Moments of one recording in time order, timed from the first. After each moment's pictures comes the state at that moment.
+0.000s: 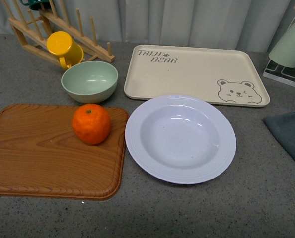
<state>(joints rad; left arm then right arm) 0.00 0.00 0.02 0.00 0.00 0.00 0.00 0.00 0.01 0.00 0.00 0.00</state>
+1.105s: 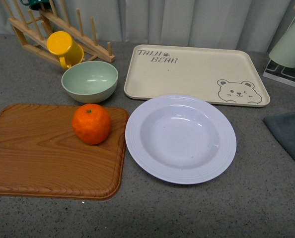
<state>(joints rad) 0.00 0.00 0.02 0.00 0.00 -0.01 0.00 0.00 0.01 0.00 0.00 0.00</state>
